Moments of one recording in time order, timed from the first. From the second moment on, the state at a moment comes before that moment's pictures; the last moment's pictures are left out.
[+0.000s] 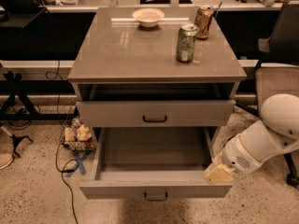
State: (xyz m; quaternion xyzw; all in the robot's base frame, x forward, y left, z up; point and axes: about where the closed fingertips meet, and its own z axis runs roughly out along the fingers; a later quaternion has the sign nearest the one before) arm 0.386 -0.176 0.673 -0.46 0.85 0.26 0.09
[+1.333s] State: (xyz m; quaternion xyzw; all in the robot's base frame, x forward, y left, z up) arm 0.399 -0.210 0.477 -0.33 0.89 0.30 0.05
